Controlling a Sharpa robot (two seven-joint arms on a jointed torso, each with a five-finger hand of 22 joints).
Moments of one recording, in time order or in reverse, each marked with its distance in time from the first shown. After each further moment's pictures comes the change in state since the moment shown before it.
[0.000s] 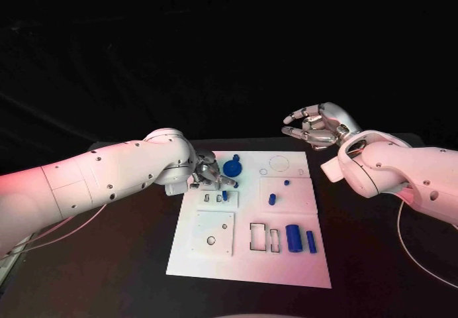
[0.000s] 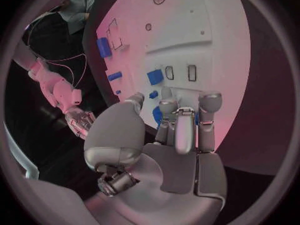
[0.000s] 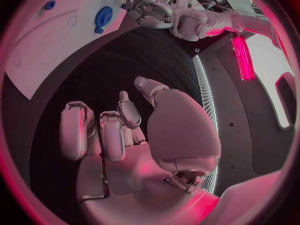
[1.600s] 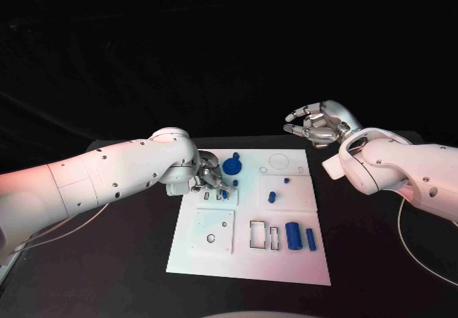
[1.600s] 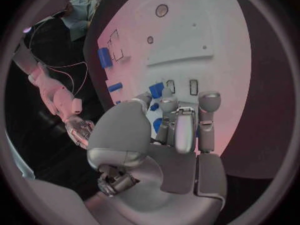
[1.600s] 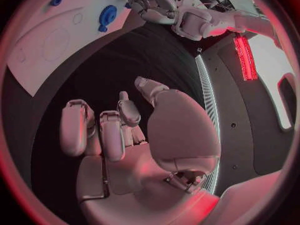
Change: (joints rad) left arm 0.000 0.023 -0.010 -0.008 0.011 0.080 -0.024; left_hand 0.149 0.033 0.083 -0.004 0.016 -0.017 0.004 -0.014 0.030 -0.011 0.004 -0.003 -0.013 0.000 0.000 -0.008 0.000 0.000 -0.014 0.011 0.006 0.010; right arm -0.001 0.001 -0.001 -0.016 -0.002 0.000 -0.015; right_hand -0.009 0.000 -0.007 0.007 0.004 0.000 0.000 0.004 0.002 -0.018 -0.001 -0.020 -0.022 0.000 0.000 -0.012 0.001 0.000 -0.016 -0.001 -0.024 0.000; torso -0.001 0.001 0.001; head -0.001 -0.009
